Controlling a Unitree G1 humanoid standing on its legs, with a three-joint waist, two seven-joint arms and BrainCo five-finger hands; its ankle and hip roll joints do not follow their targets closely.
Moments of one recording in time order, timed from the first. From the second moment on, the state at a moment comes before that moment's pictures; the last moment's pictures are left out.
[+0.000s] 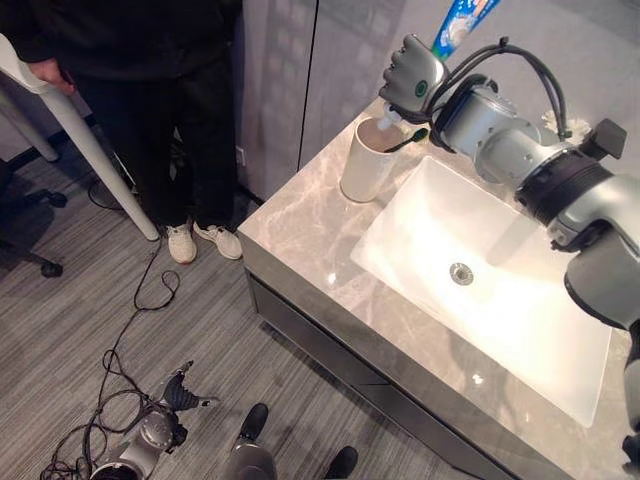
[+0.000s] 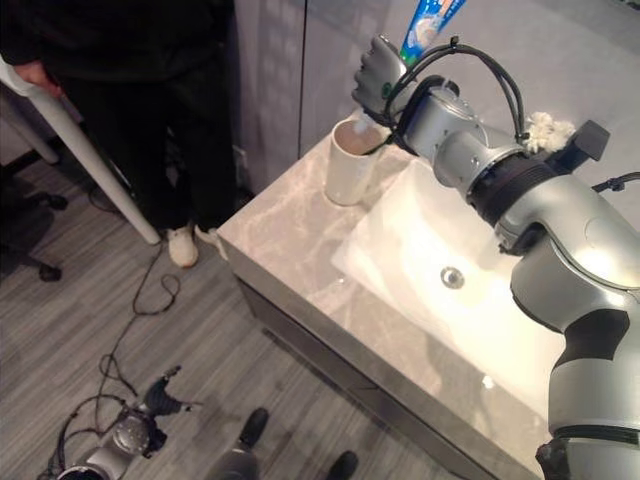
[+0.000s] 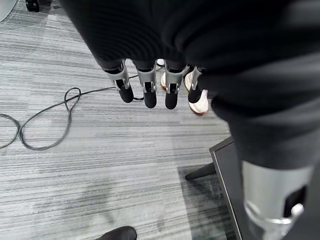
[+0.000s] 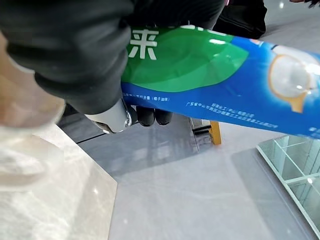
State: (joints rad) left arm -0.04 0.55 -0.37 0.85 0.14 -0.06 0.18; right arm -1.58 -0.67 1.25 0.80 -1.23 0.02 -0.12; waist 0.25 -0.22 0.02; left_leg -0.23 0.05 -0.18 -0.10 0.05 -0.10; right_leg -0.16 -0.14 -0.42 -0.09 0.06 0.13
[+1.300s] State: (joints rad) left arm -0.04 0.54 -0.37 0.93 0.17 -0.04 0.22; right arm -1.50 -0.62 1.20 0.77 -1.23 0.06 -0.11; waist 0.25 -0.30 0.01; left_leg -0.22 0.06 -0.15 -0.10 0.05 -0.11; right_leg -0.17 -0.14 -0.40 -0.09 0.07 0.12
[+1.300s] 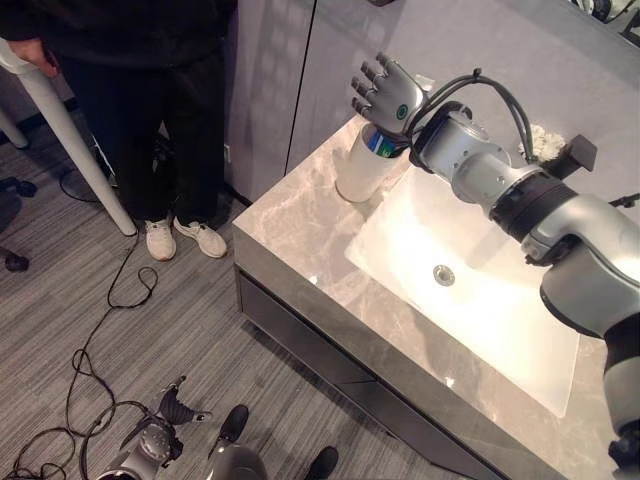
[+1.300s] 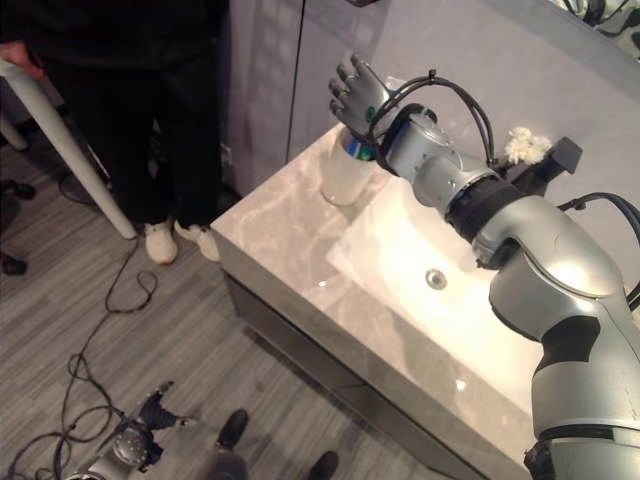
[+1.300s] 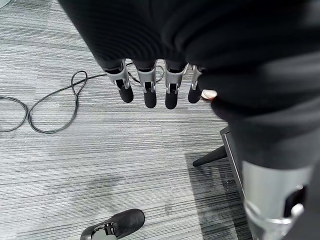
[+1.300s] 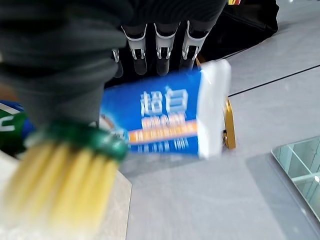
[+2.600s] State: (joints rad) left arm -0.02 0.45 -0.37 1.01 0.20 -0.03 0.22; right arm -1.53 -0.73 0.80 0.43 -0.88 0.08 -0.32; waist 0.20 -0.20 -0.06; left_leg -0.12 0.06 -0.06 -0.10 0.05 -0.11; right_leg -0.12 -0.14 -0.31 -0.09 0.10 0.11
